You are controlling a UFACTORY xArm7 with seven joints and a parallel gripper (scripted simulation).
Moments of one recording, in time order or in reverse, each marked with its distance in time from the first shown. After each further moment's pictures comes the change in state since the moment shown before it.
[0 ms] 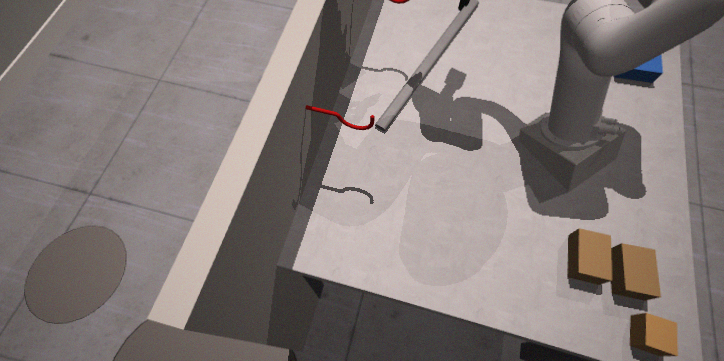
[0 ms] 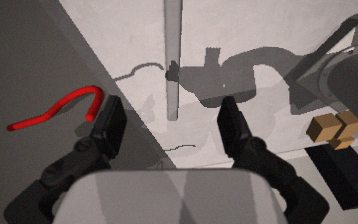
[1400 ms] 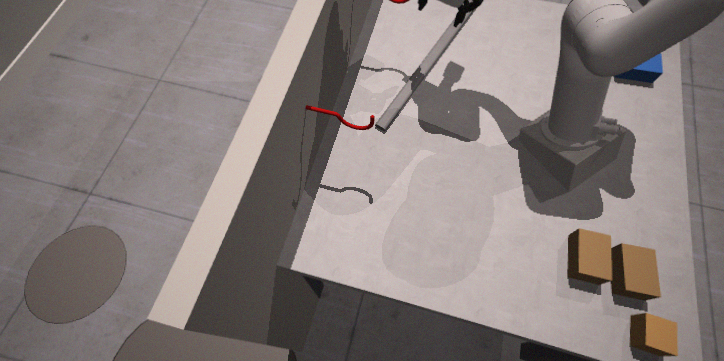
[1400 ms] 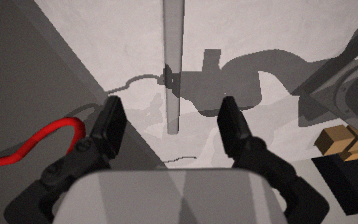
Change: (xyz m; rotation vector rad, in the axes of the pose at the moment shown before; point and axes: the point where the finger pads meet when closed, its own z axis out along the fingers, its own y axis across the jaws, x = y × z) arm 0.000 -0.001 0.050 0.001 0.000 0.000
